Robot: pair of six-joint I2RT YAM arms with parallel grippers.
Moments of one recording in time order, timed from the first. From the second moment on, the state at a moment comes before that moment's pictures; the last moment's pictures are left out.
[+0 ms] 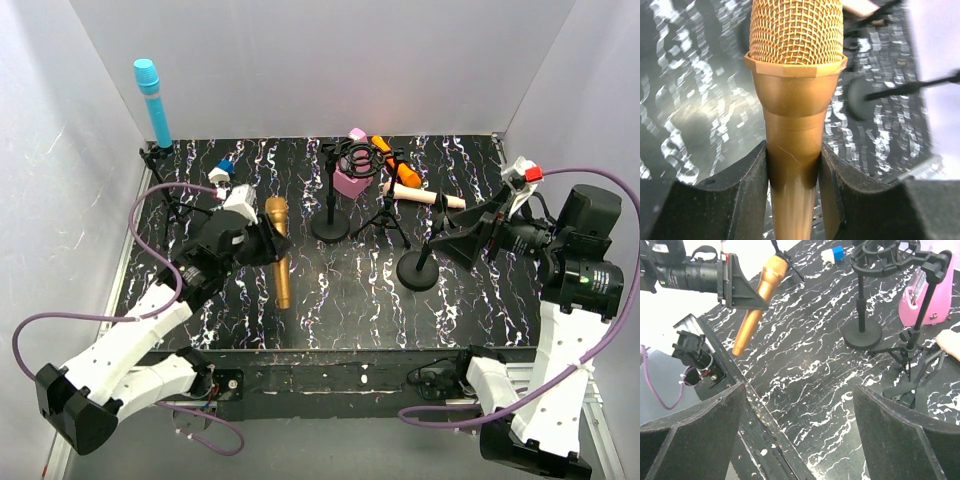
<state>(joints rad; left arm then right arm) -0.64 0.98 0.85 -0.44 -0.12 -0.70 -0.24 0.85 1.36 -1.01 -1.19 -0.19</state>
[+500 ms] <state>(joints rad) -0.94 1.40 1.51 -0.07 0.13 -0.37 -0.07 0.99 1.49 -1.05 -1.37 -0.14</state>
